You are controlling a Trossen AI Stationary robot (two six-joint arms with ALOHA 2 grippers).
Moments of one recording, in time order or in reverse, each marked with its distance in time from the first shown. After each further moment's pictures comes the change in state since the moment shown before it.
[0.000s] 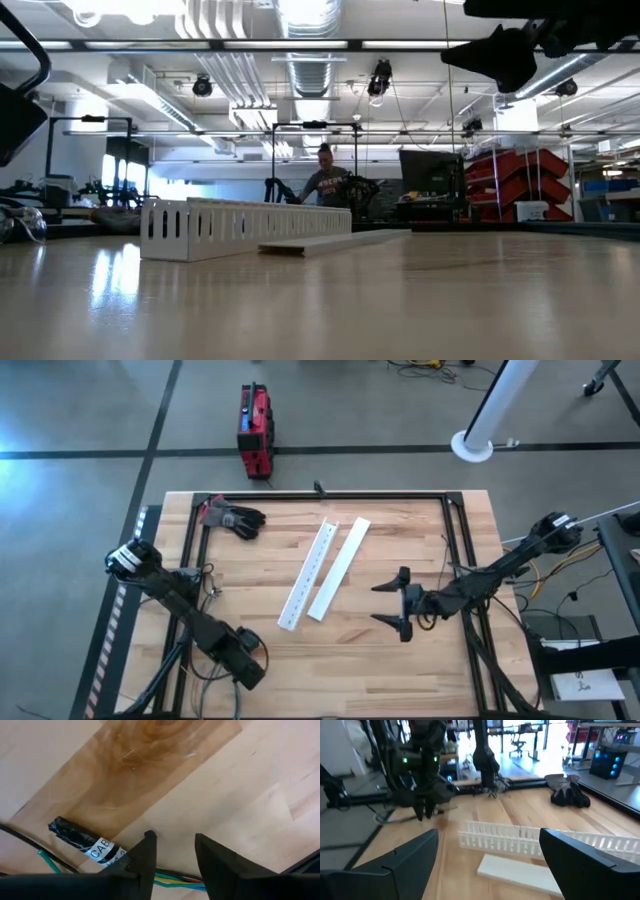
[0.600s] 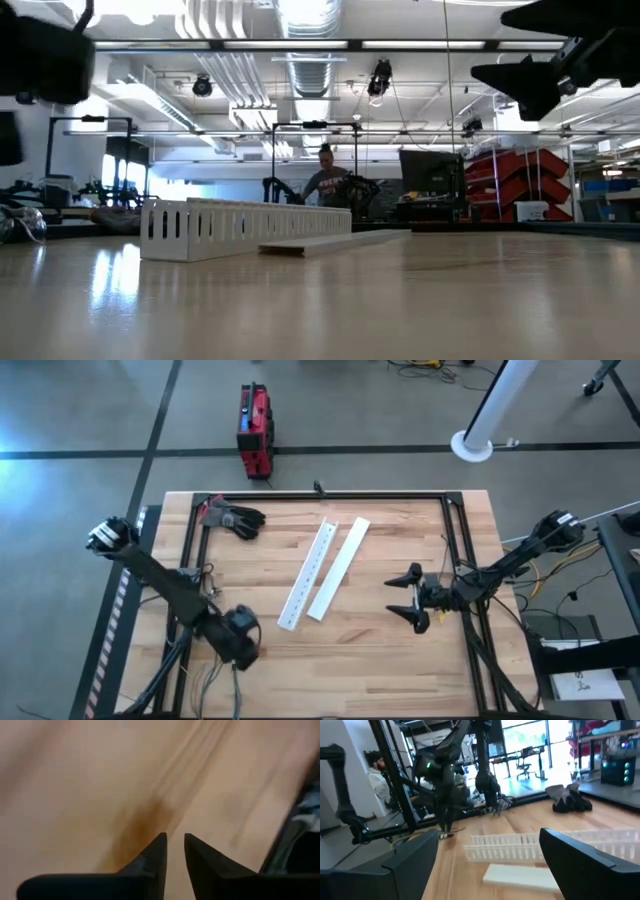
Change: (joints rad) left arm 0.015 -0.302 -0.170 0.107 -0.270 0.235; right arm 0.000 -0.076 -0.287 0.440 -0.008 0.028
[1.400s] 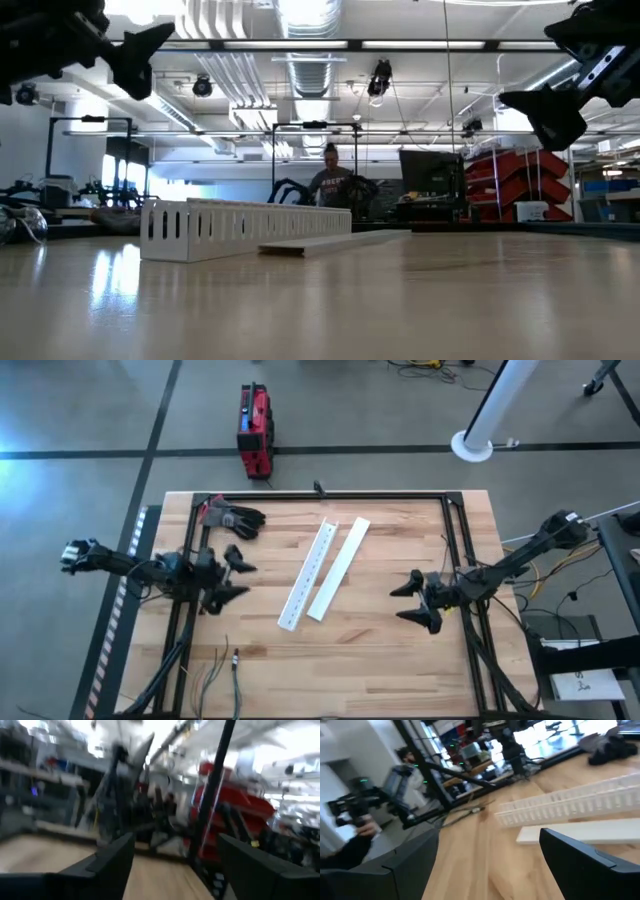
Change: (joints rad) left arm 0.509 -0.818 -0.624 1.095 0.025 1.157; right arm -0.003 -0.205 -0.092 -0.220 -0.154 0.288
